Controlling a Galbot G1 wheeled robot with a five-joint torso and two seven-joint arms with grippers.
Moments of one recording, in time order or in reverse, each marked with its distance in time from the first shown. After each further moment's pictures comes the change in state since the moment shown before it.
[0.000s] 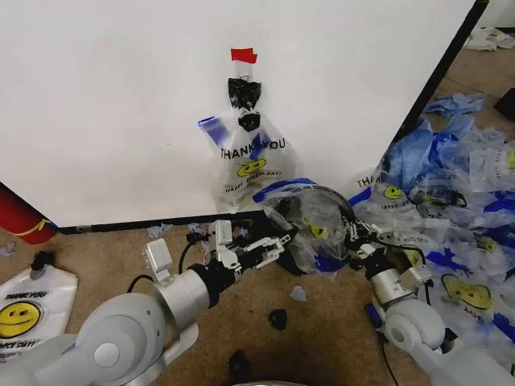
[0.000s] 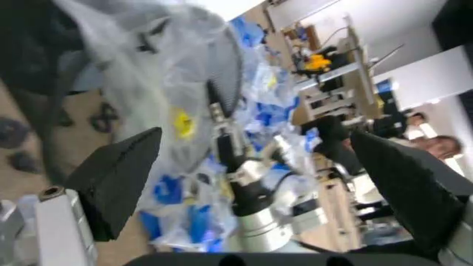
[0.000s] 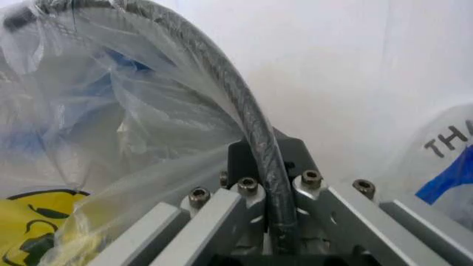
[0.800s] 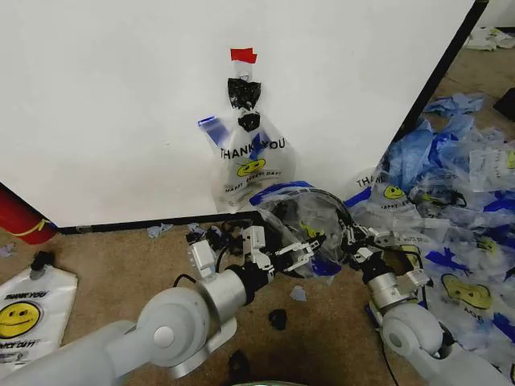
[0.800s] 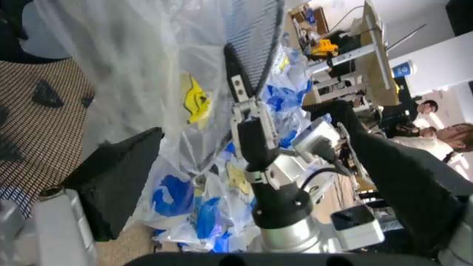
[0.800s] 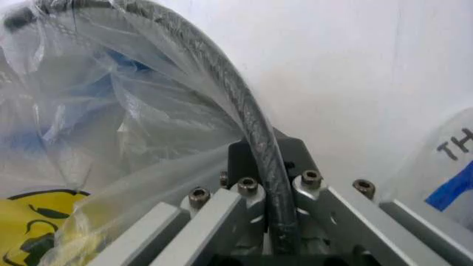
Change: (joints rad) left arm -0.164 -0.169 0.281 0.174 0.129 -0.024 -0.028; right arm -0.014 0.012 0.002 0.025 -0.008 0.004 -0.006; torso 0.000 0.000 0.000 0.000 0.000
